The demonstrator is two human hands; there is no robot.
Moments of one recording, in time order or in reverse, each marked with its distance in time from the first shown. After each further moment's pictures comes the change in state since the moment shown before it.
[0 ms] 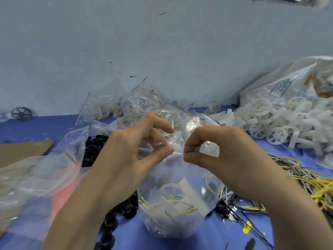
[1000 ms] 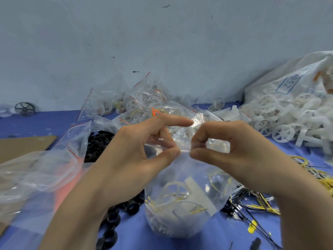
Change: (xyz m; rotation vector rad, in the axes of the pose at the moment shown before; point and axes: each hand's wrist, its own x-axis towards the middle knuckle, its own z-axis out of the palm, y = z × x) left_hand 0.001 0.001 0.000 -0.093 -0.099 0.006; right_hand 0.005 0.010 -0.003 0.074 -0.080 -0.102
